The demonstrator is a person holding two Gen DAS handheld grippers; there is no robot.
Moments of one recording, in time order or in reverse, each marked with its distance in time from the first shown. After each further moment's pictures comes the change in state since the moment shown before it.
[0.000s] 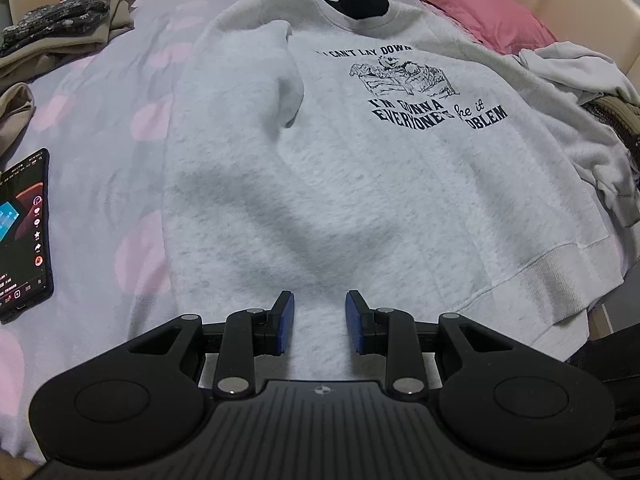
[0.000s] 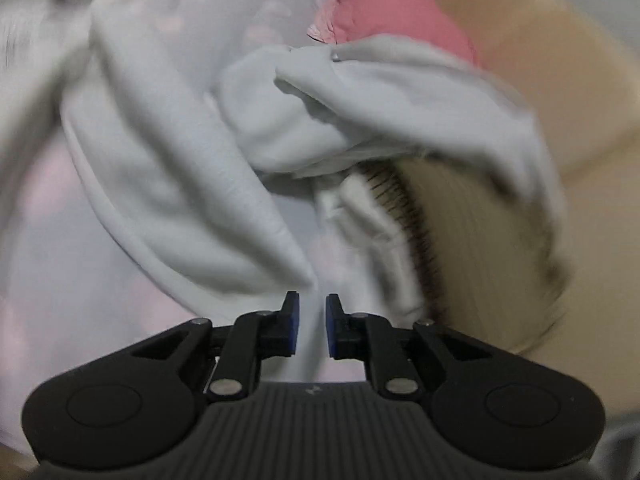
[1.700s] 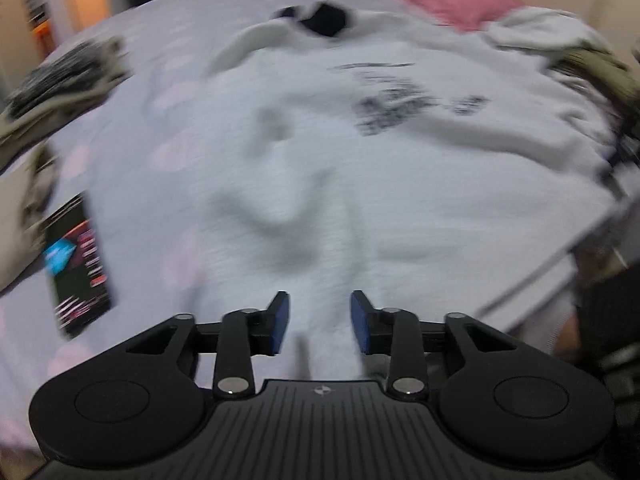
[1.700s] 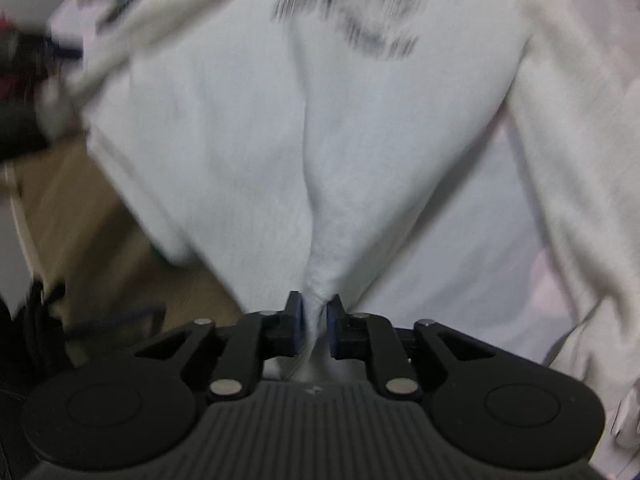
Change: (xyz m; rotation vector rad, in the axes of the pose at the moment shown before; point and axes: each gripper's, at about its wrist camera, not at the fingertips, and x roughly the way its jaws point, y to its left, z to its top) left arm -0.050 -0.028 -0.024 0.216 -0.014 0.030; right arm -0.073 0.090 -0.022 -0.248 0.006 0.901
